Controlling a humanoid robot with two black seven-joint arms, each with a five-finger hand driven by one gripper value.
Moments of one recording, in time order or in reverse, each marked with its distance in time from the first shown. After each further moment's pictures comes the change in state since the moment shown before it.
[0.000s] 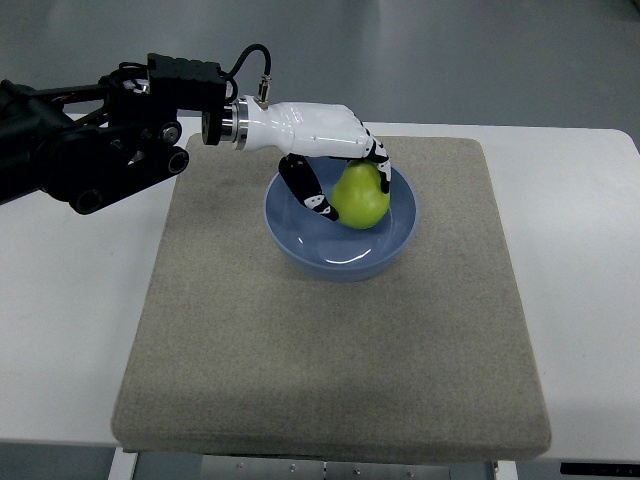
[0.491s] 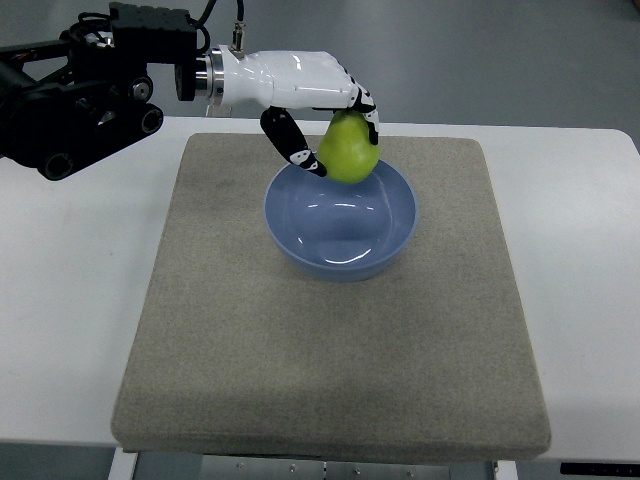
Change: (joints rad) left arm -0.077 0.070 -0.008 -0.013 -0.023 0.002 -0.001; right arm 0.000 0.000 0.000 0.000 0.000 0.000 0.000
